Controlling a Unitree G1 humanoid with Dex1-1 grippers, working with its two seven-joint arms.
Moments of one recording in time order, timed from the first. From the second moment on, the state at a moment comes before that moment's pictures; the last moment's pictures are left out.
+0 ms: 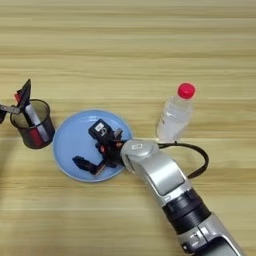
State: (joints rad) left arm -0.13 0.23 0.12 0.06 -0.13 -0.20 -0.26; right arm -0.31 -0.27 0.45 -0.08 0.16 0.73 0.55
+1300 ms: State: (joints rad) left arm -0.13 0.23 0.12 0.04 -0.15 -0.20 -0.27; right arm -0.26 -0.54 0.60 -0.16 0.10 0.45 0.95
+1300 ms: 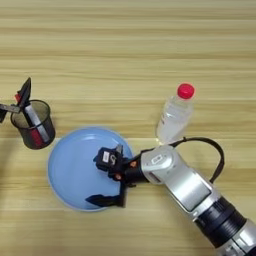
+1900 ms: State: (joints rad) left arm -0.13 0.23 0.12 0.04 -0.16 -0.20 -0.27; right arm -0.22 -0.62 0.65 -0.20 0.08 0.31 1.07
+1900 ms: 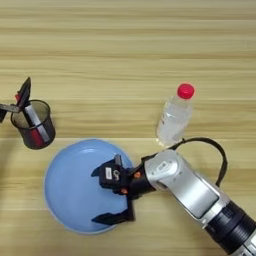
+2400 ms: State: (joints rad) left arm -0.13 0.23 0.12 0.04 -0.16 -0.20 -0.27; right arm -0.21 -0.65 0.66 -0.21 0.07 0.25 1.10
